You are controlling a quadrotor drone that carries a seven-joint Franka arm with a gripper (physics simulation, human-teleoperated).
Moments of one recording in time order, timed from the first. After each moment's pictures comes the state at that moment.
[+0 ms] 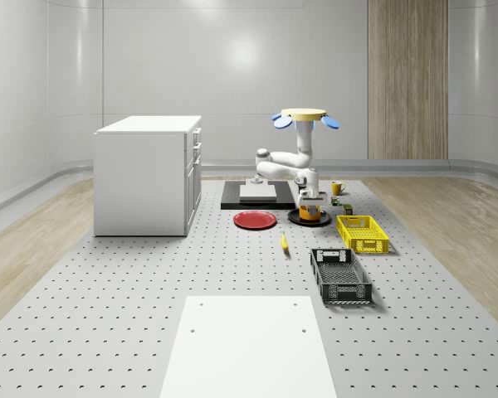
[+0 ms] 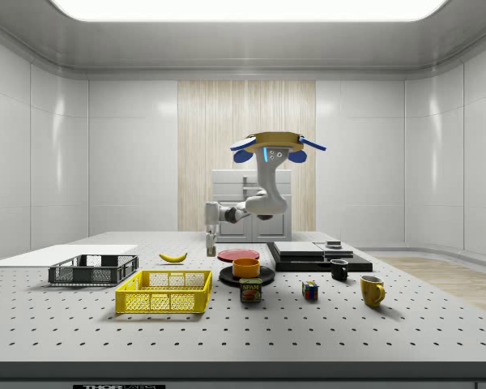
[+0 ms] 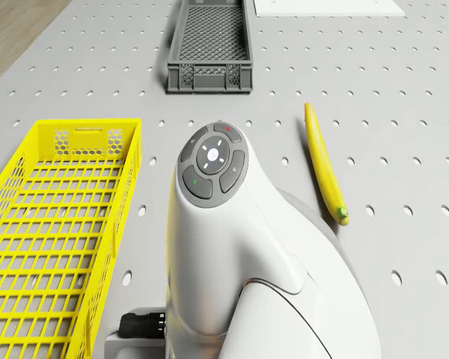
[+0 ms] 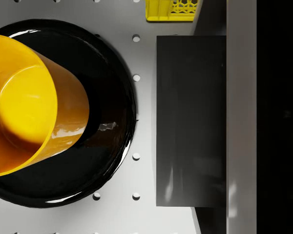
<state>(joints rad) -1.26 -1.56 1.37 -2.82 -1.76 1.63 1.73</state>
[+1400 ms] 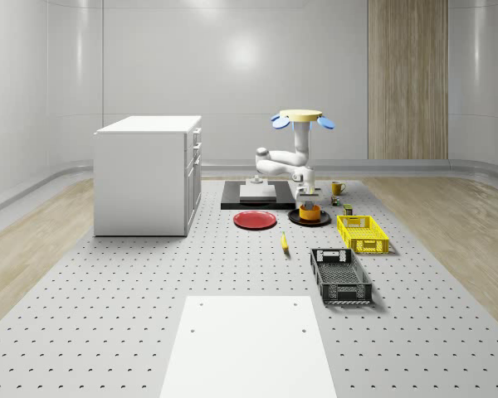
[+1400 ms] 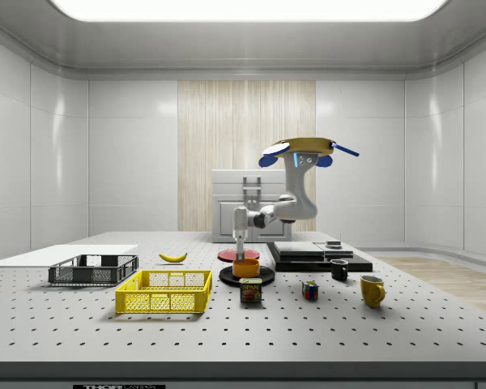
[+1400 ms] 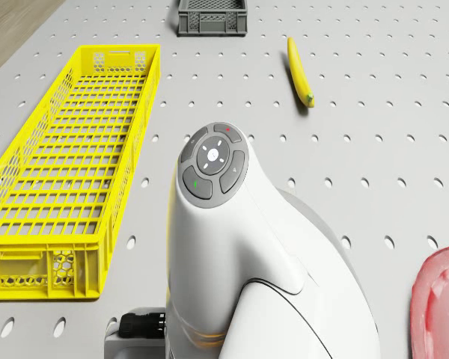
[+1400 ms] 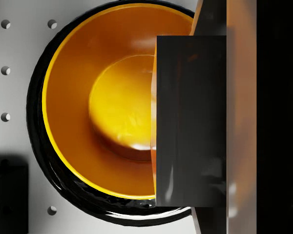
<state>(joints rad) -1.26 -1.57 1.37 -2.82 -1.76 1.64 1.74</state>
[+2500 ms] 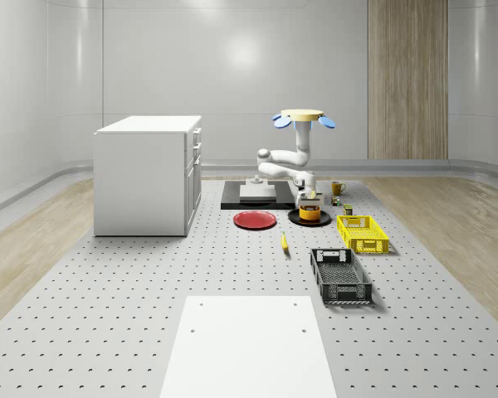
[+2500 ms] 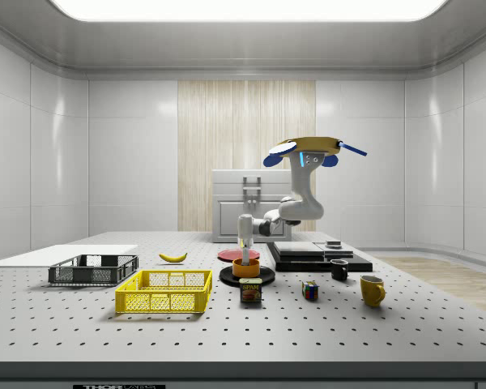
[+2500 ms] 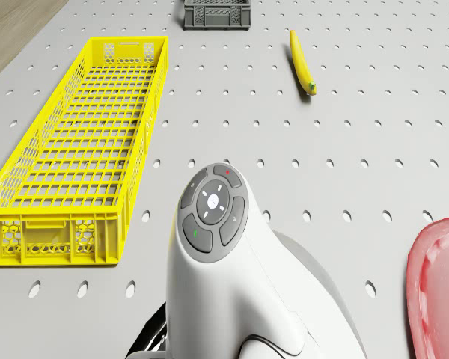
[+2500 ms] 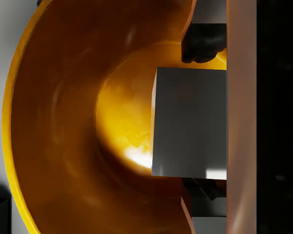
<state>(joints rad) -1.29 -1.56 1.22 -2.78 -1.90 1.69 1.74</state>
